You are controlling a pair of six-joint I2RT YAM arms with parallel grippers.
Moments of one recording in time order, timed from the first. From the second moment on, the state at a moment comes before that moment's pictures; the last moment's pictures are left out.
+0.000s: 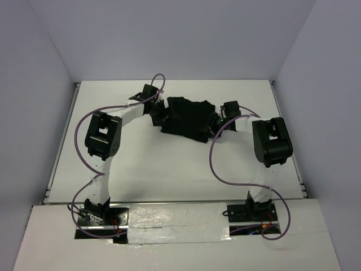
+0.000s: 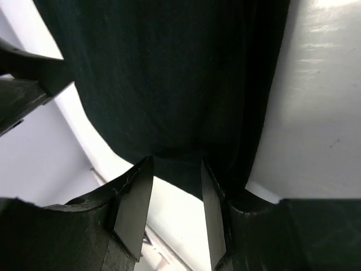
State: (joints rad) left arm -0.34 2.18 1.64 -0.39 0.43 -0.64; right arm 0.16 1.92 1.05 -0.08 -0.60 0.78
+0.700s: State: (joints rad) left arm -0.35 1.50 1.65 -0.71 0.01 -0.72; right arm 0.16 1.07 1.32 -0.60 -0.34 0.54
